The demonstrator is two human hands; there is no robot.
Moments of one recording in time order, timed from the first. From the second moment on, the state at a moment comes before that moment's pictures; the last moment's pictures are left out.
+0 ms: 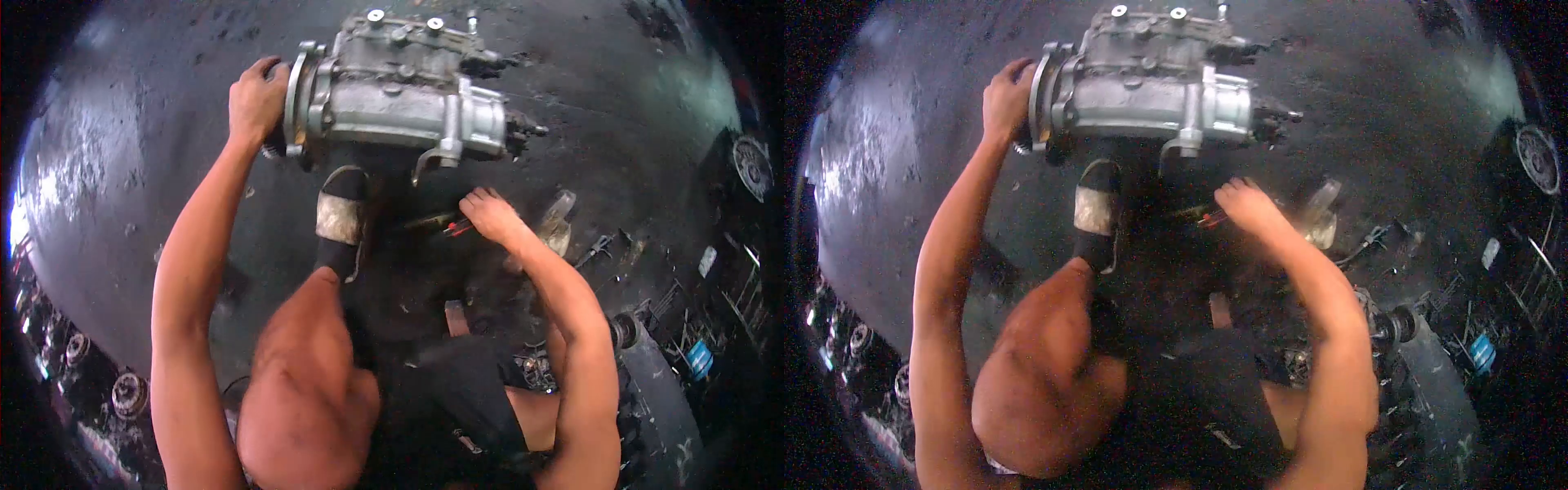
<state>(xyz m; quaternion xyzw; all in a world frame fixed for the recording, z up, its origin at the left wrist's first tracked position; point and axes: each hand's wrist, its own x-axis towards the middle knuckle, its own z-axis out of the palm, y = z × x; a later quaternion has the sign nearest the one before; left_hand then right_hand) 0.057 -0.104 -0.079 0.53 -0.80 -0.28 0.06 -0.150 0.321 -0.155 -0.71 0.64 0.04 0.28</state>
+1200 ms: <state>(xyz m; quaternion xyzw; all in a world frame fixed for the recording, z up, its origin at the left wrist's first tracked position) 0.051 -0.092 -0.061 0.60 -0.70 -0.37 0.09 -0.289 0.093 0.044 -0.50 0.69 0.00 0.52</state>
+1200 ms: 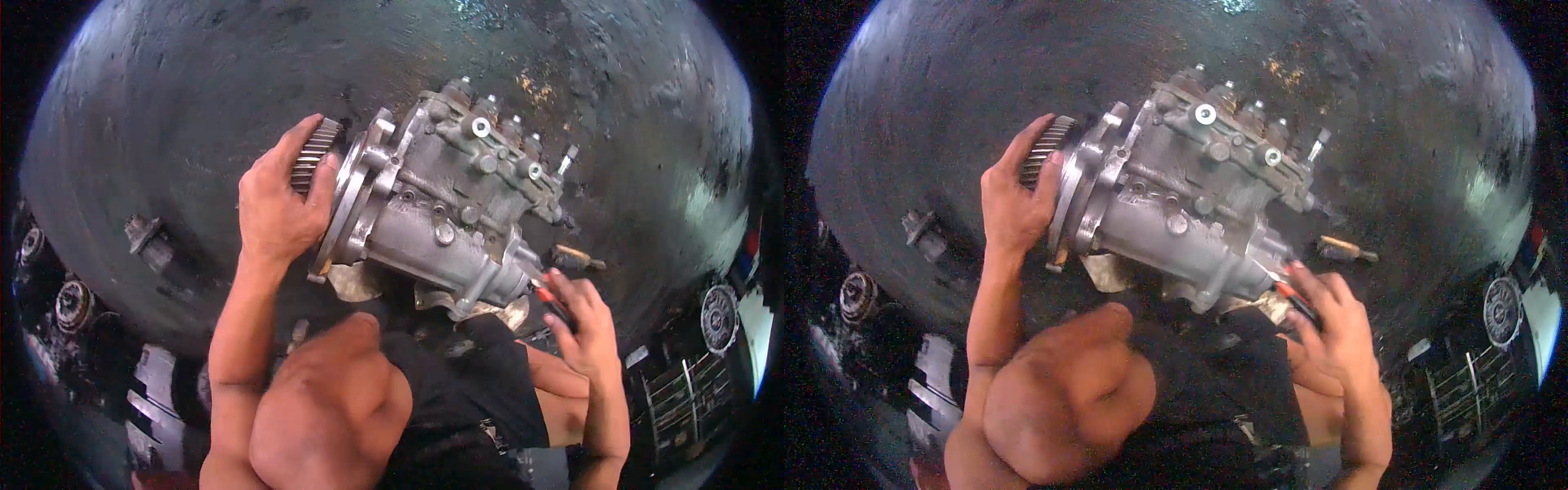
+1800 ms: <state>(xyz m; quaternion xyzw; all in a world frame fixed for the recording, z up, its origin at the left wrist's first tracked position) 0.057 -0.089 -0.069 0.57 -0.75 -0.33 0.12 -0.226 0.000 0.027 -0.56 0.62 0.14 0.54</state>
